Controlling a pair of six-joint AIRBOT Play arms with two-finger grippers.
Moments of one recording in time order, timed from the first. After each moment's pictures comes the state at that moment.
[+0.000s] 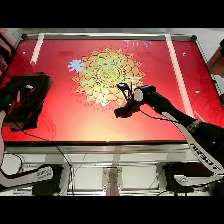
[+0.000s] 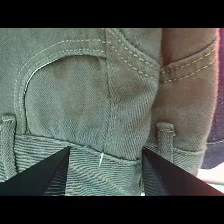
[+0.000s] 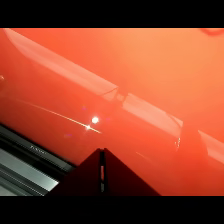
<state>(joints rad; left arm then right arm) 0.30 -1.36 0.99 2.14 -1.04 -1.16 0.56 -1.48 1.21 -1.28 1.14 1.63</state>
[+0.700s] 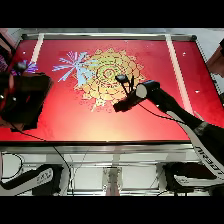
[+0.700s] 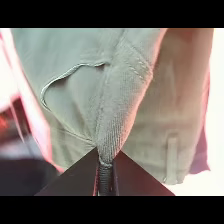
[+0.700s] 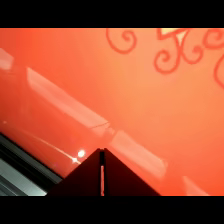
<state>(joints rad) 0.13 -1.22 1.27 2.06 -1.20 -1.23 0.56 -1.42 1.28 -1.31 1.09 1.55</state>
